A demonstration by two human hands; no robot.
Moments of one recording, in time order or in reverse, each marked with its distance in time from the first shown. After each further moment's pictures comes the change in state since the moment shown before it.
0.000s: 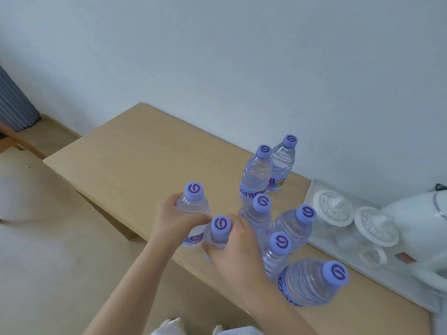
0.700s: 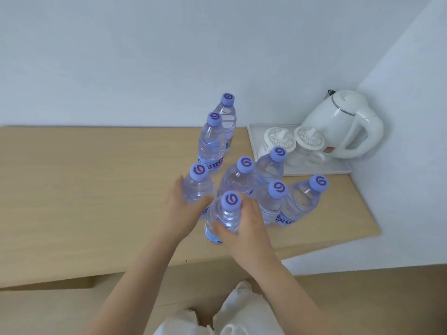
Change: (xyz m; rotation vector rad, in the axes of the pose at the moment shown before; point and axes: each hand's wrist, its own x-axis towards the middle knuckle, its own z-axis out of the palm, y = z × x) left_hand 0.057 0.005 -0.001 0.205 -0.668 0.286; right_hand -0.021 -0.035 0.047 0.011 0.516 0.344
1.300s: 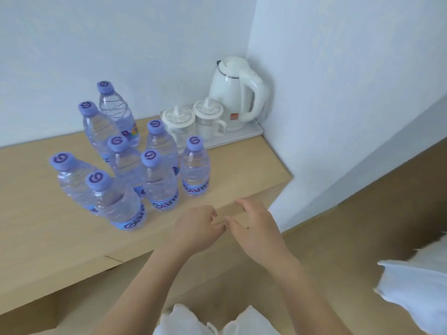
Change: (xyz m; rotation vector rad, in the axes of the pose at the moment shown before) left_hand -0.100 0.025 0.179 0.887 -0.592 0.080; right_hand -0.100 0.109 -0.145 -0.131 0.114 0.191
